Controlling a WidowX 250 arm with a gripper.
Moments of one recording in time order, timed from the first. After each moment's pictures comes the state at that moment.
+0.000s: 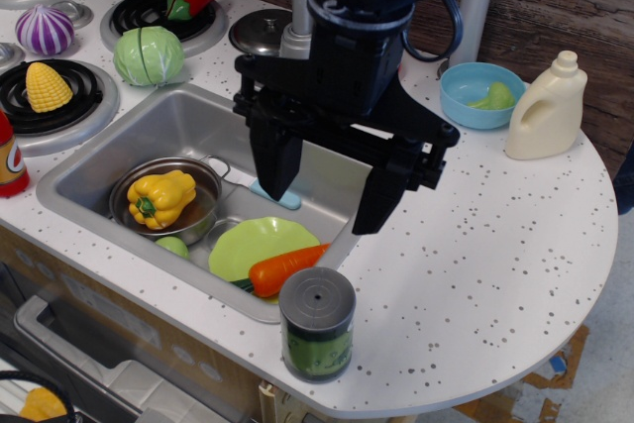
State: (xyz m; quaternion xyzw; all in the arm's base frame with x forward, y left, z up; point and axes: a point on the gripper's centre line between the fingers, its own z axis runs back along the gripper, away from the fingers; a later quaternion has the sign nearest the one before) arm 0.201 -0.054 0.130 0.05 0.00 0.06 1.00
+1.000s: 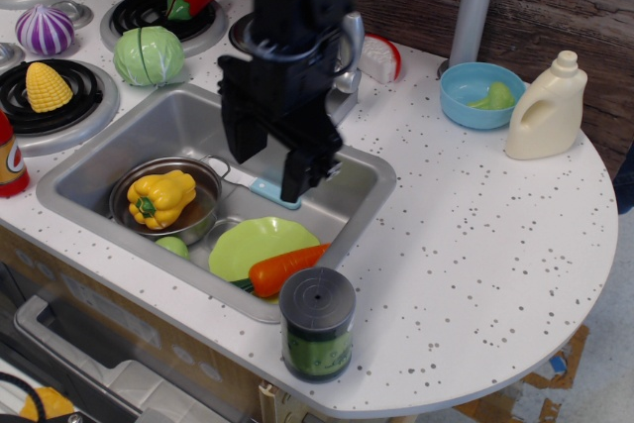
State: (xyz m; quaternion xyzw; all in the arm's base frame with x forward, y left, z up) arm 0.265 0.027 0.049 0.05 -0.05 -0.12 0.99
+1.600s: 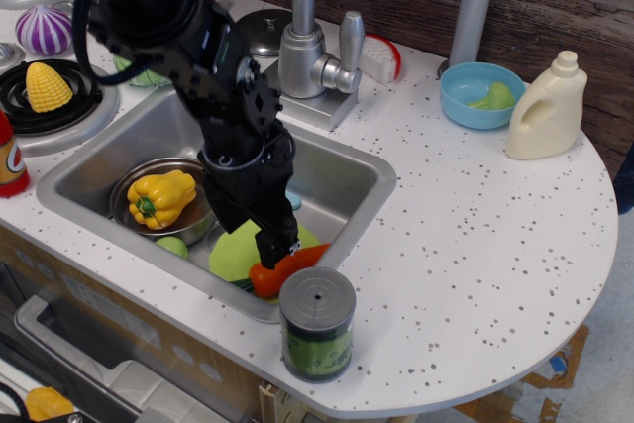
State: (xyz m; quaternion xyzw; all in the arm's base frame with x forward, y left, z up) arm 0.259 0.039 -0.022 0.01 -0.09 -0.14 0.99
